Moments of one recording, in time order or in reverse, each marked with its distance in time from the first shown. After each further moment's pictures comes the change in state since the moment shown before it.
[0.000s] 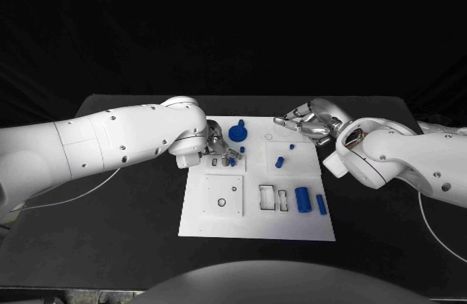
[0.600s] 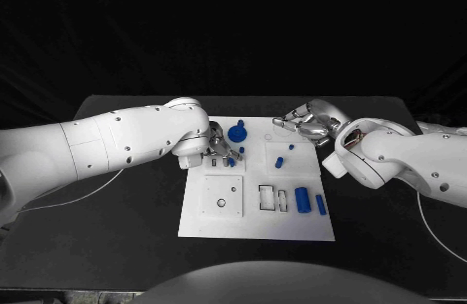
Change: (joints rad) left arm -0.006 0.023 0.000 -0.024 0.002 0.000 -0.006; left_hand 0.015 -0.007 -0.003 0.003 -0.009 -0.041 0.009 0.010 0.062 0.000 0.000 0.000 0.000 0.000 0.000 0.000 0.000 0.000 0.004 -0.004 0.000 0.000; right arm -0.001 0.002 0.000 -0.002 -0.008 0.007 -0.006; right_hand -0.003 0.003 -0.003 -0.003 0.000 0.000 0.000 0.000 0.000 0.000 0.000 0.000 0.000 0.000 0.000 0.000 0.000 0.000 0.000 0.000 0.000 0.000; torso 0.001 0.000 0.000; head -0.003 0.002
